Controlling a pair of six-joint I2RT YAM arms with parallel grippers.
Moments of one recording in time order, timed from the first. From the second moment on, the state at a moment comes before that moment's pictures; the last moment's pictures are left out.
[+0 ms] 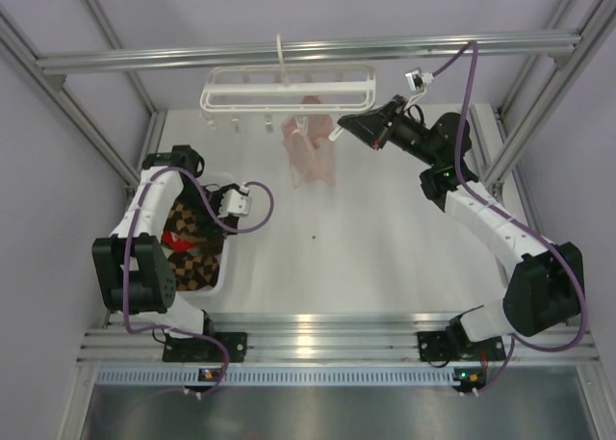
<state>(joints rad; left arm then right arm) 0.04 1.56 1.29 -1.30 0.58 1.75 0.39 1.42 1.14 0.60 -0.64 0.74</state>
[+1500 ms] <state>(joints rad) -0.31 0.96 1.26 -0.54 0.80 0.32 0.39 1.44 1.16 0.57 -0.62 0.72</state>
